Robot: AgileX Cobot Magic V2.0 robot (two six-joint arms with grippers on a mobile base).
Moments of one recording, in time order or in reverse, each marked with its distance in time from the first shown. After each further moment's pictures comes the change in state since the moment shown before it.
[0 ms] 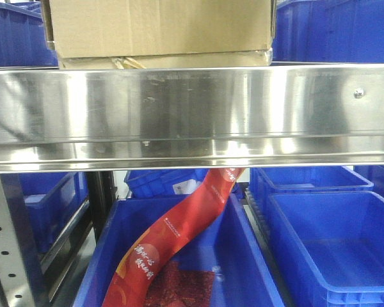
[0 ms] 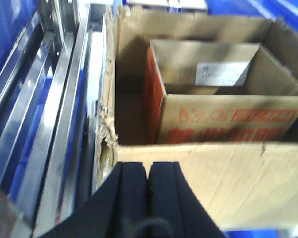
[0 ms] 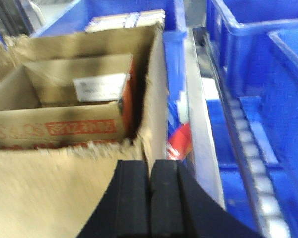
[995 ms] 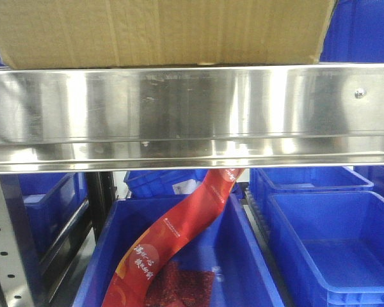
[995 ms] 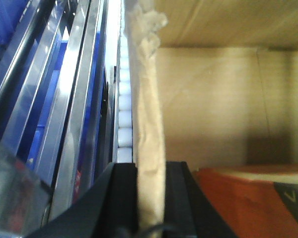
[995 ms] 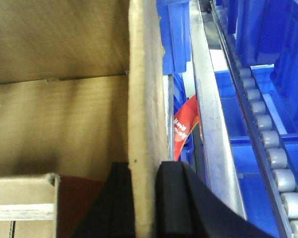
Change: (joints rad) left arm 0.000 0.028 0.059 0.039 0.017 -0.066; right arm 0.000 0.053 0.002 0.080 0.013 0.009
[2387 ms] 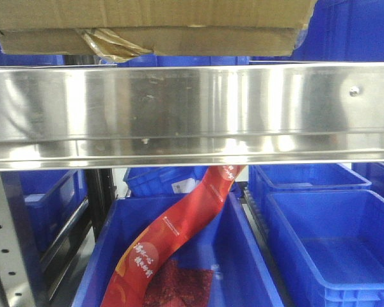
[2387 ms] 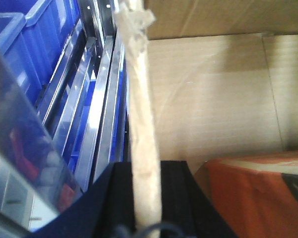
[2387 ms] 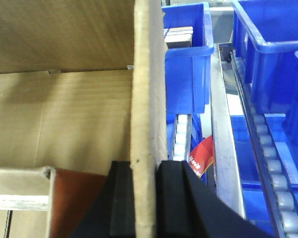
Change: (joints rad) left arm -0.082 -0.124 0.006 0.202 0.056 -0.063; right arm 0.000 -0.105 0.042 0.016 -0.120 -0.087
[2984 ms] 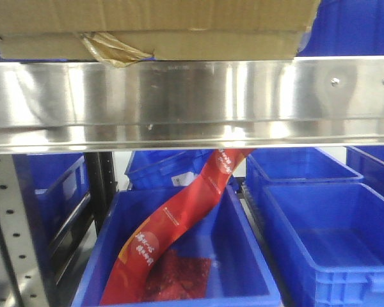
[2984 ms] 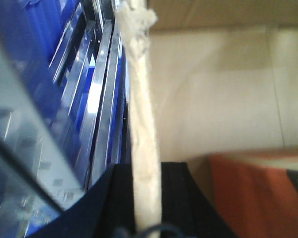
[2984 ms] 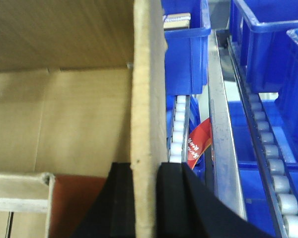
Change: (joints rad) left arm 0.000 0.000 0.000 -0.013 0.016 0.000; right arm 0.000 -0.006 0.001 0.012 0.042 -0.002
